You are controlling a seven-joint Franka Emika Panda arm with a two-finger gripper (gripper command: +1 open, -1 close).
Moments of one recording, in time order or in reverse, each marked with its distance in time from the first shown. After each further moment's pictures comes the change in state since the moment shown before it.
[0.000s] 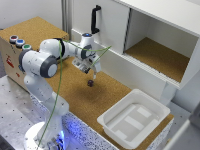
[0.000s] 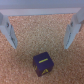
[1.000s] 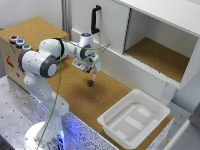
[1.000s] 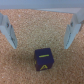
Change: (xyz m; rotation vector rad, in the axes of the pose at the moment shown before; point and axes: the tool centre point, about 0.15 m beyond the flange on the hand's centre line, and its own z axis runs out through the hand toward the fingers) arm -0.006 -0.004 0.011 -0.005 0.004 -0.222
